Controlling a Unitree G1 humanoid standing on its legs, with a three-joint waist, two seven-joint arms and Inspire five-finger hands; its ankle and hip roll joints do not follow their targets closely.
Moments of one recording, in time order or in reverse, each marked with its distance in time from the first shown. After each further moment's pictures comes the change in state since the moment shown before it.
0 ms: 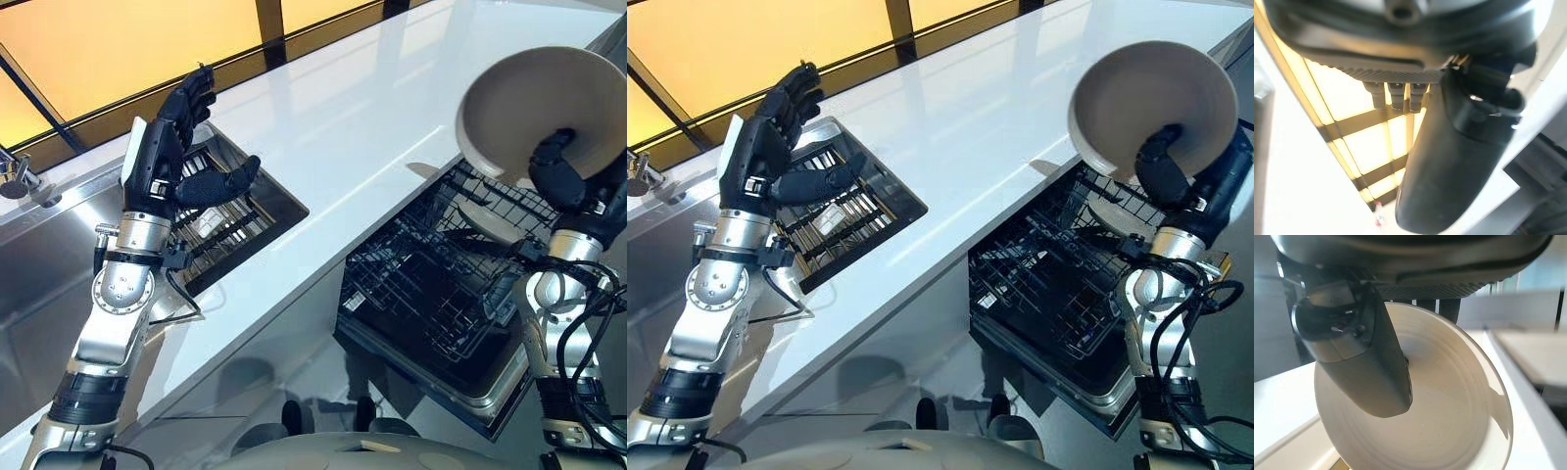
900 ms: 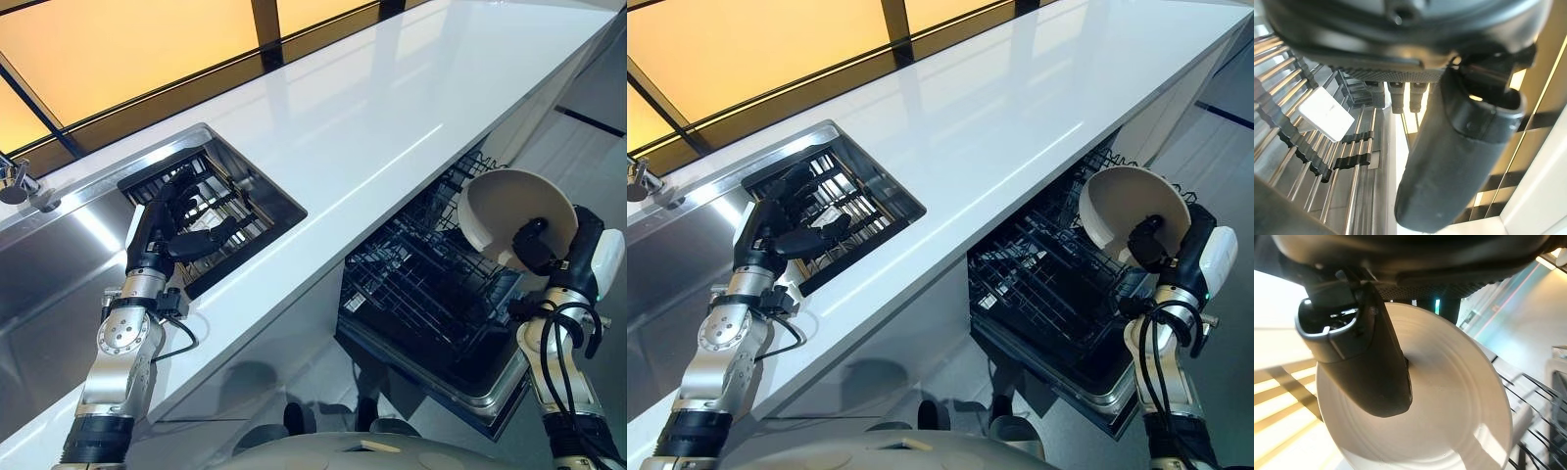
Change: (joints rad) left arm 0.163 -0.122 0.055 0.123 -0.112 0.082 -0.070; right arm 0.159 0.007 0.037 0.195 -0.296 0.179 0.106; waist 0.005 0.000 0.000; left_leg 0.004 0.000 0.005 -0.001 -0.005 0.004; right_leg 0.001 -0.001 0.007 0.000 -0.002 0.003
